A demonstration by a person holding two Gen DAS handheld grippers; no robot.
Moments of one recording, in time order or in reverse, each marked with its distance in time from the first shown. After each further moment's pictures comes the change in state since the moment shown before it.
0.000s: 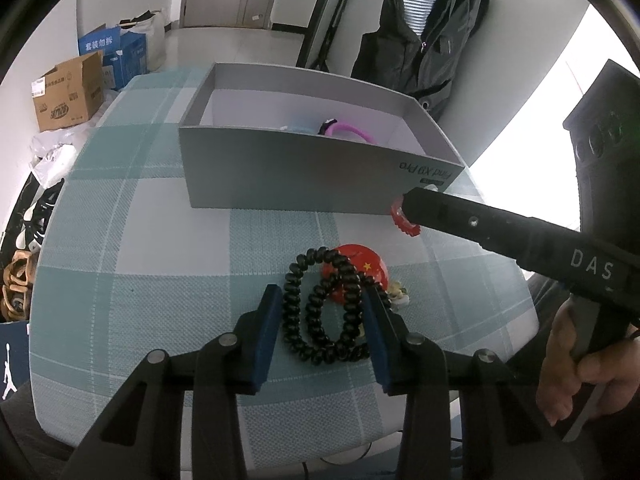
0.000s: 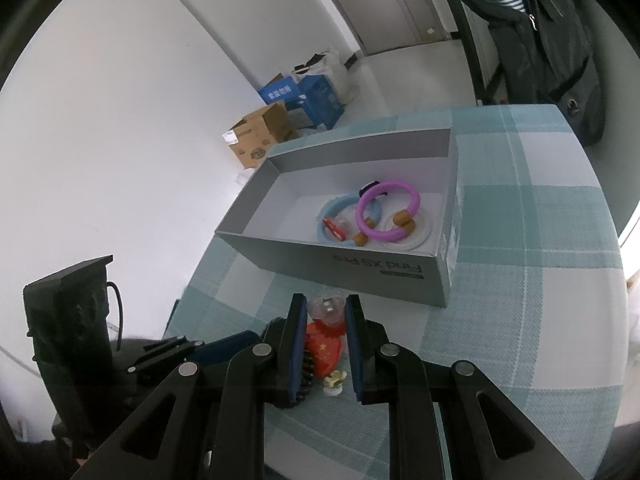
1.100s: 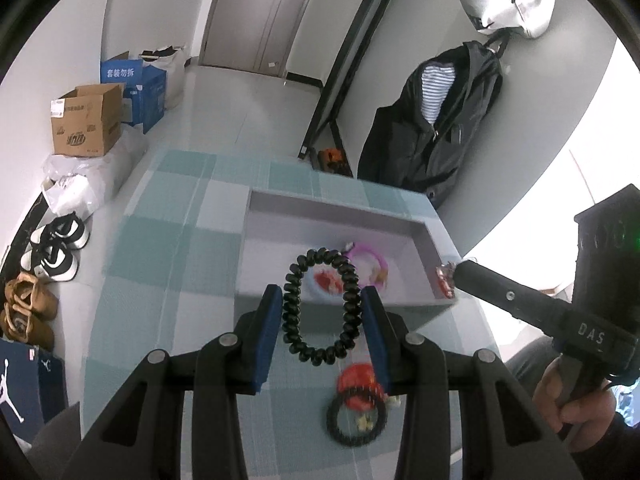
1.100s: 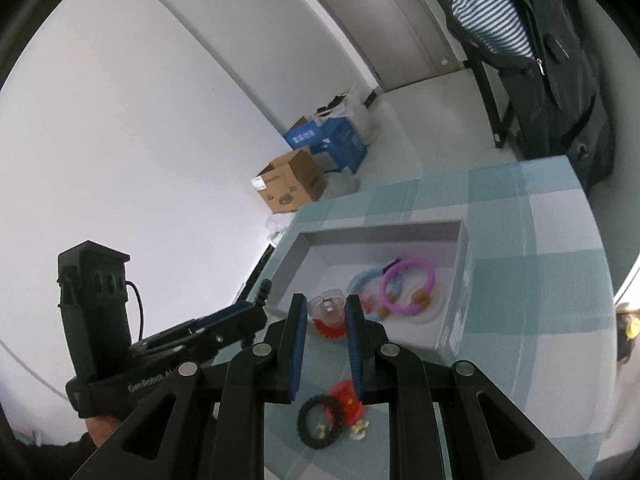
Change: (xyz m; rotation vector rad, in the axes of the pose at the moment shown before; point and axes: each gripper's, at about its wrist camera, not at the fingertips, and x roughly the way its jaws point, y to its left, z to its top) left arm -0.029 0.021 0.055 -0.067 -0.191 -0.017; right arm -0.031 0.001 0.040 0.021 -0.144 0.107
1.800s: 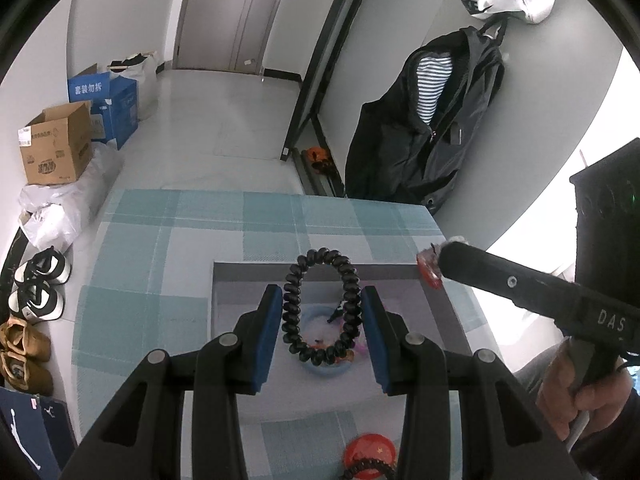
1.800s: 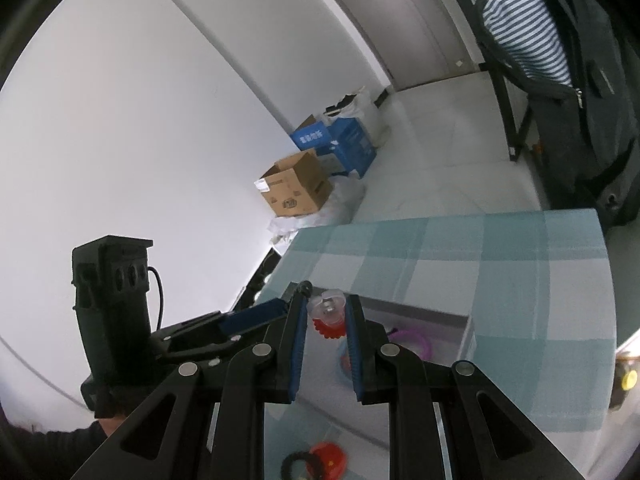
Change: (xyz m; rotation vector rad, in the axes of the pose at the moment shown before) left arm 0.038 -0.001 0.037 0.071 0.037 -0.038; right arm 0.037 -0.014 0.054 -0.044 0.031 0.029
